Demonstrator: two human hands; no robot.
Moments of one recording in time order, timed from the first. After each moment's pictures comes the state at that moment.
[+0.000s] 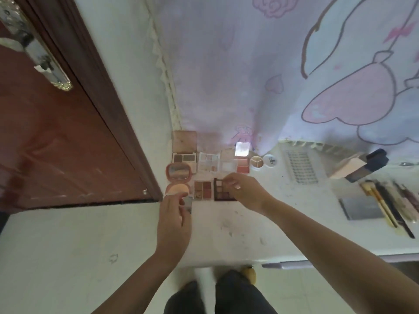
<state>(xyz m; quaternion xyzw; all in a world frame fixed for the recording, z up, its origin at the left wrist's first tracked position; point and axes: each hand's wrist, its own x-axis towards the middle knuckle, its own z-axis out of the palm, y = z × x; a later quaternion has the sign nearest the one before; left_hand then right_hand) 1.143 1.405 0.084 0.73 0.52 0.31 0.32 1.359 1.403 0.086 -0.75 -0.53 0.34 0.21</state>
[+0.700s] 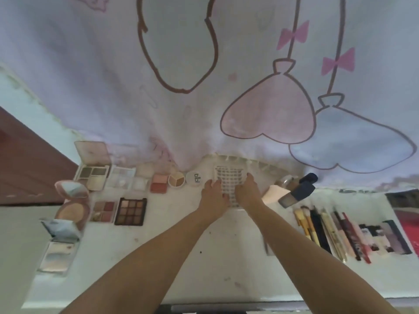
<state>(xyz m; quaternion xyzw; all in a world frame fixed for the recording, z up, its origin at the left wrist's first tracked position) 1.512 1.406 0.037 0.75 0.50 0.01 0.44 1.619 1.377 0.047 -0.87 -0.26 0.37 0.22</state>
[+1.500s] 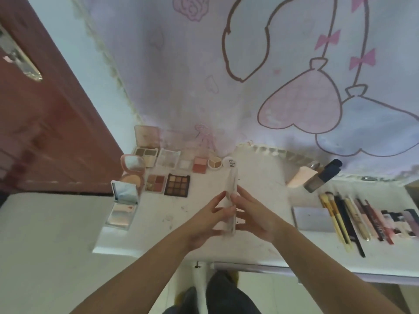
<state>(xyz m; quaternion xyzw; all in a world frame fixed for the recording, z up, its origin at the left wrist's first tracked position) 1.342 1.326 0.093 0.45 0.39 0.10 0.80 1.498 1.280 0.101 -0.53 -0.23 0.71 0.40</state>
